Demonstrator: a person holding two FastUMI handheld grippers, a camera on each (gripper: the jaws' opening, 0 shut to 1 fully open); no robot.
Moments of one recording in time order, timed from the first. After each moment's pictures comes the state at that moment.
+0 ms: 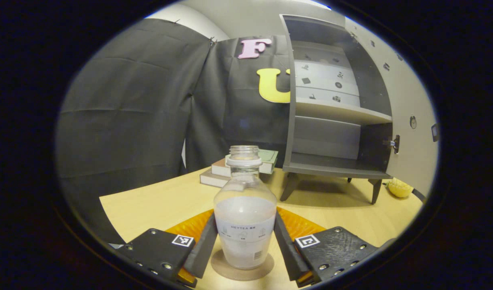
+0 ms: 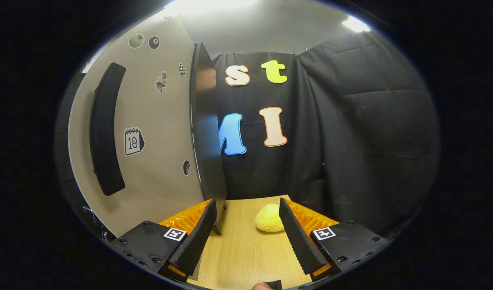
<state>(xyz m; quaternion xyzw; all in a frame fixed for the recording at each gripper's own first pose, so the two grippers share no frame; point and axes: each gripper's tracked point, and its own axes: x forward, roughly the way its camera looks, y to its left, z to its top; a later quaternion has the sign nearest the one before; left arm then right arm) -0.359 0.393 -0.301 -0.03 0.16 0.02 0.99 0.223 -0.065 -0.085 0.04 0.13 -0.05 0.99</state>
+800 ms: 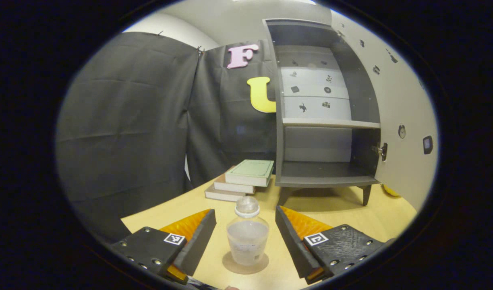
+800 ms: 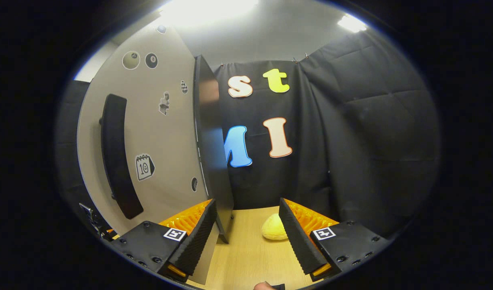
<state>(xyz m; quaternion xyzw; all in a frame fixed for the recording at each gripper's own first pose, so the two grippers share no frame) -0.379 0.390 -0.200 0.03 0.14 0.02 0.99 0.224 -0.063 -0.041 0.06 0.09 -0.02 0.99</state>
